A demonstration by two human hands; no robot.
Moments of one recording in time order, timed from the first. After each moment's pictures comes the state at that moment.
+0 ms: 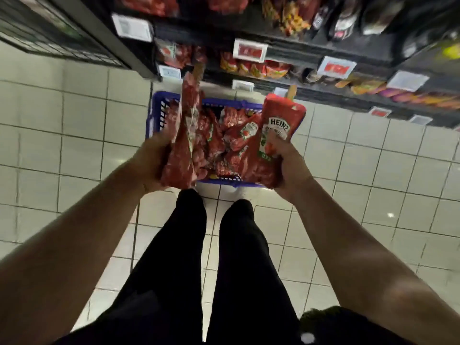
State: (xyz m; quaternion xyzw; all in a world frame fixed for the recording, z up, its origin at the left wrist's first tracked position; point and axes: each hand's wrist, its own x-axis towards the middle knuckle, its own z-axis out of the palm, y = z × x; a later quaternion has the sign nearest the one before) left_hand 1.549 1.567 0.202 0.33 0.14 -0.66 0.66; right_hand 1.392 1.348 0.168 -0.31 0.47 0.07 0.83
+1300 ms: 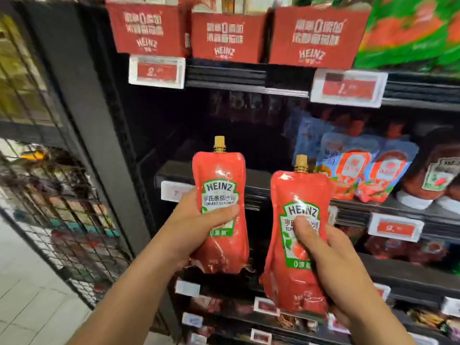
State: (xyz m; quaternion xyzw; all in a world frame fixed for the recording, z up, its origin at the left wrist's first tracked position) left_hand 1.740 1.503 0.746 0.63 -0.23 -0.22 0.70; right_hand 1.575 1.328 0.748 -0.67 0.18 -0.16 0.70
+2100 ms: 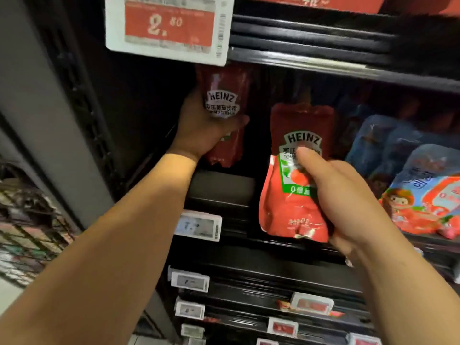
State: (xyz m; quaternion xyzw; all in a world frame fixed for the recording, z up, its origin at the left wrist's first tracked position) left_hand 1.982 1.413 0.778 0.64 -0.33 0.05 0.69; right_hand 1.747 1.317 0.792 -0.68 0.21 -0.20 0.68
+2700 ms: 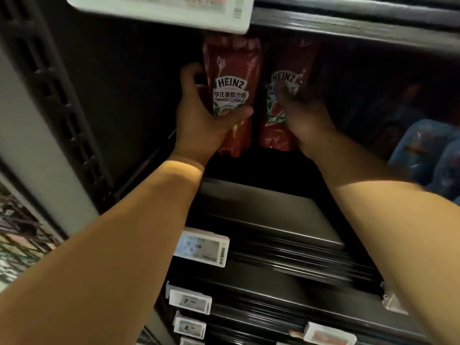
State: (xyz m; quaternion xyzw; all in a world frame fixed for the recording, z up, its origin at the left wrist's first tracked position) left_hand 2.005 1.407 0.761 0.65 -0.29 0.18 0.68; right_hand 1.929 1.250 0.799 -0.72 0.19 -0.31 0.59
